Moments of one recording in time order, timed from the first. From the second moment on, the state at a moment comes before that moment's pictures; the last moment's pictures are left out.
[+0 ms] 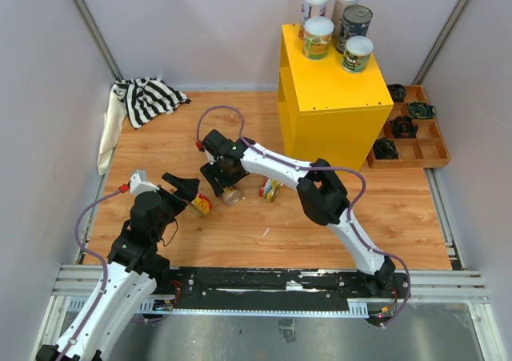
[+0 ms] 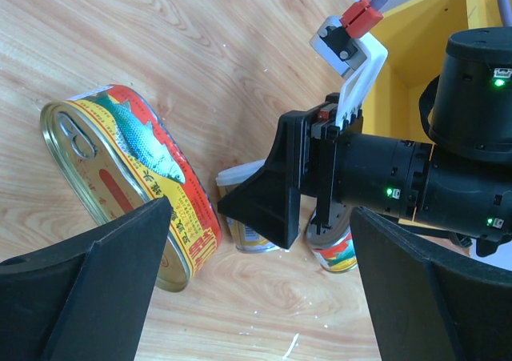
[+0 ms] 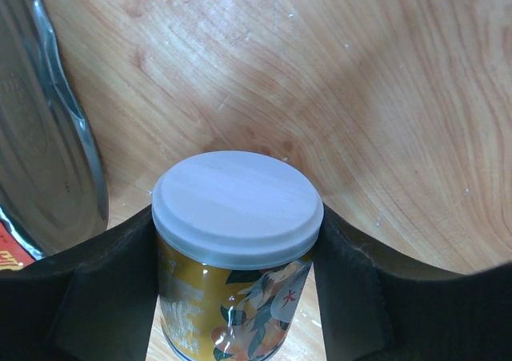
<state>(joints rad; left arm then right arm) -0.35 0.34 0.33 -0.32 -0.27 -0.95 0.95 2.37 2.06 -0.81 -0.08 0.19</state>
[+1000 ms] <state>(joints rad) -0.35 0.36 0.35 -0.32 -0.27 -0.93 0.94 2.08 2.04 -0.72 0.05 0.09</state>
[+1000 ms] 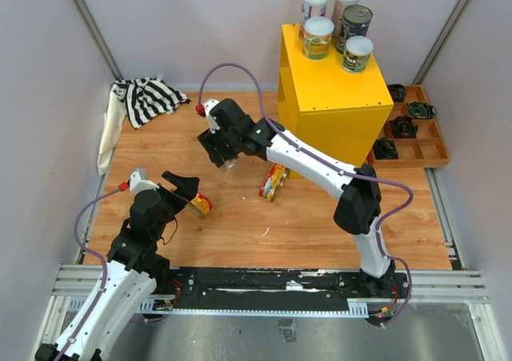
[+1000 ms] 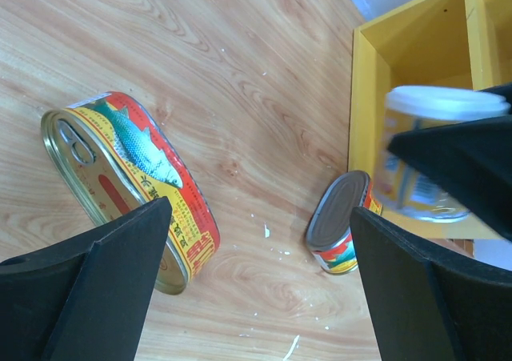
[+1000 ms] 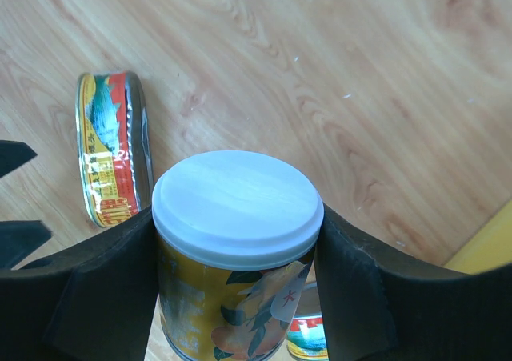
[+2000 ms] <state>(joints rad) -0.35 0.41 0.35 -0.27 -0.26 -0.93 0.80 1.67 2.04 -0.40 0.29 -0.12</state>
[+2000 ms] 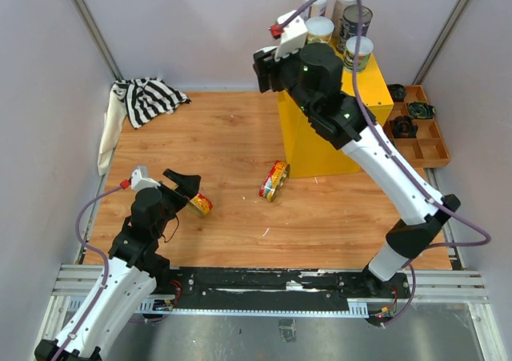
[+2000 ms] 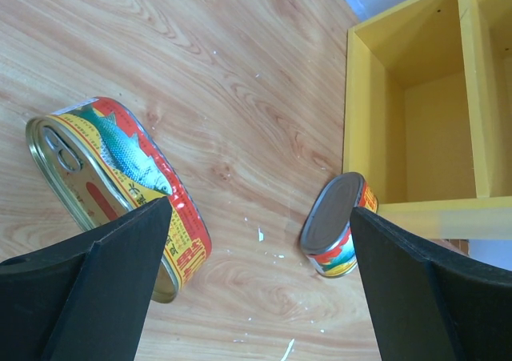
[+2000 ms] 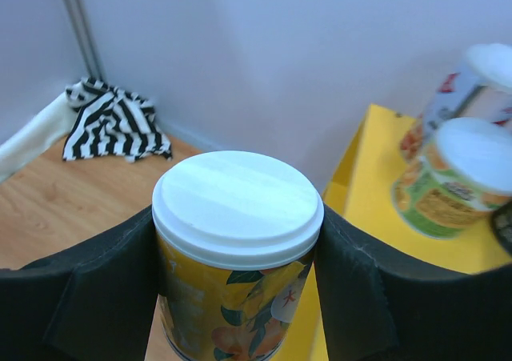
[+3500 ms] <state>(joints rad) -0.35 0.45 0.35 -0.23 -0.25 -0.95 0.50 1.42 1.41 0.12 0.30 -0.15</state>
